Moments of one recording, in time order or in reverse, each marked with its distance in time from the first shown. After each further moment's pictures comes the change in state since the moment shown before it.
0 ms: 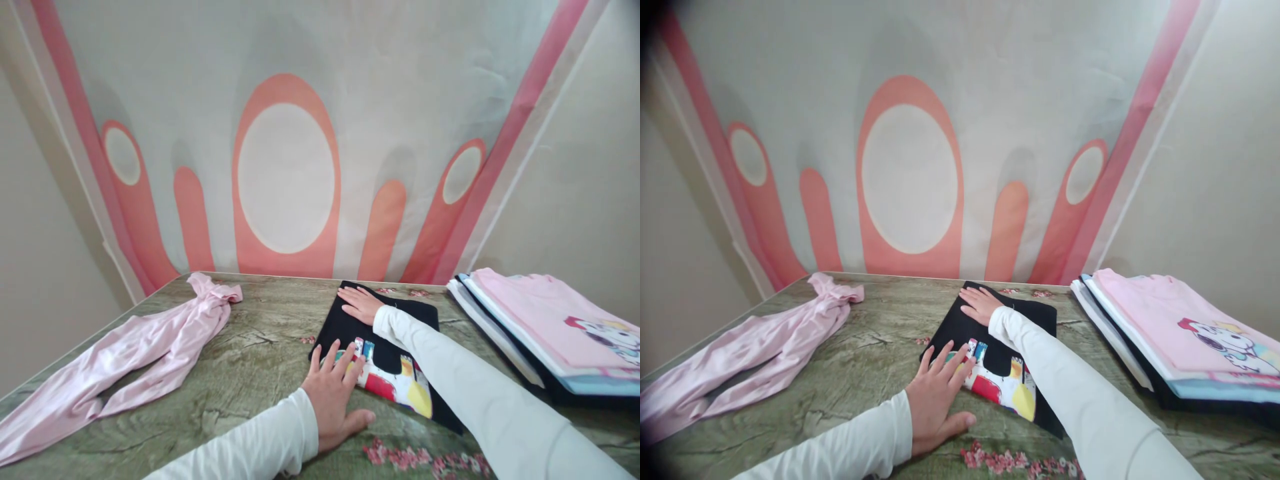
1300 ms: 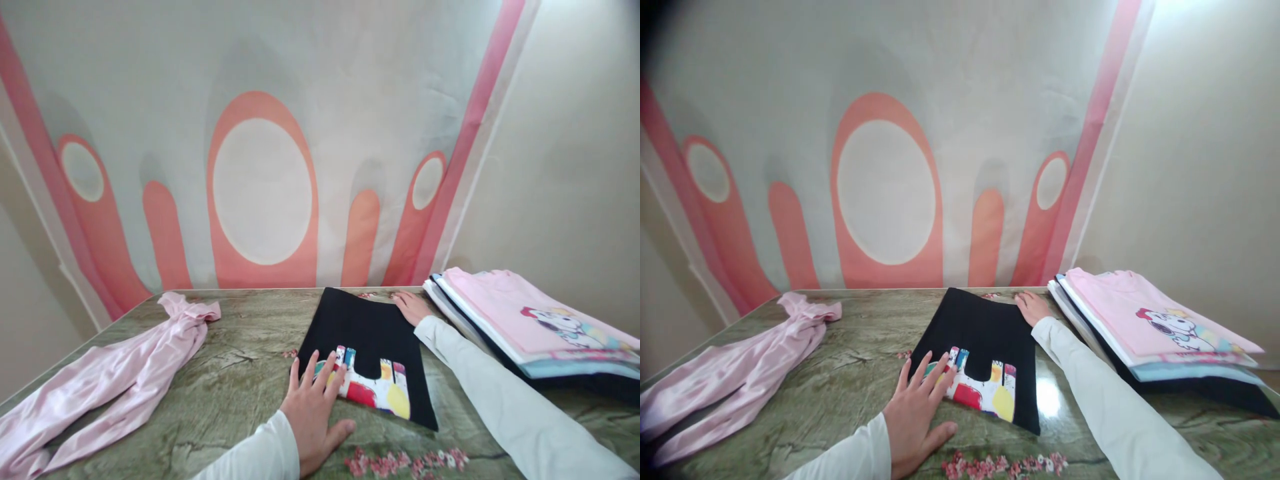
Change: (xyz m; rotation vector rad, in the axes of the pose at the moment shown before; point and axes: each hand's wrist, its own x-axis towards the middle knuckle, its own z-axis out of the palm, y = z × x) left_hand 0.001 0.006 -0.004 0.054 -0.014 -0.060; right_hand -0.104 0.144 0.010 0.086 0.416 0.642
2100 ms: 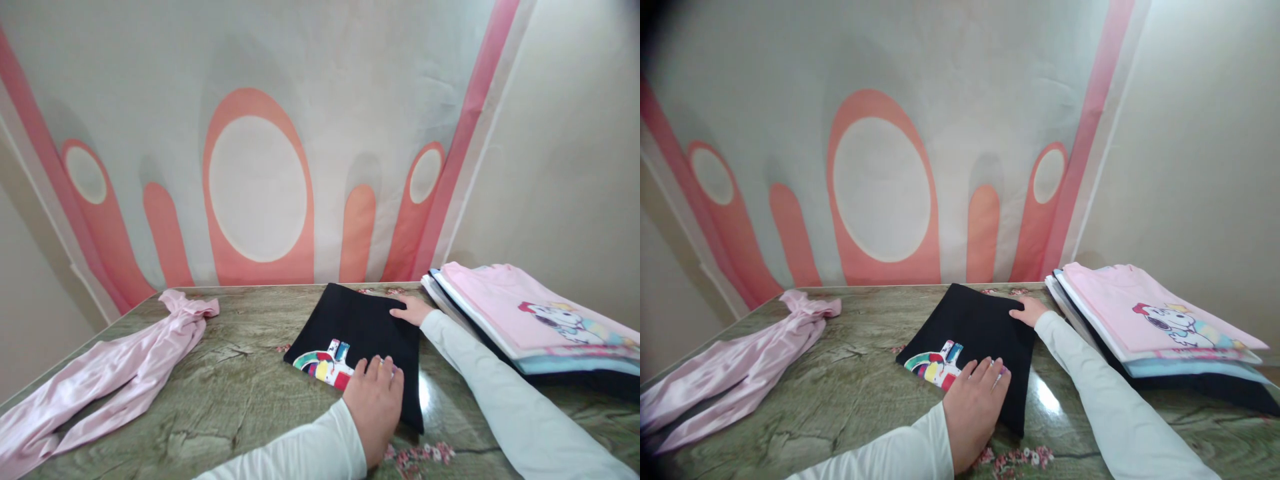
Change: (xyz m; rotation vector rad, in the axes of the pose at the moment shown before) left_hand 0.059 0.091 0.013 0.055 0.149 0.282; right_hand -0.022 -0.016 -0.038 0.109 -0.252 -0.010
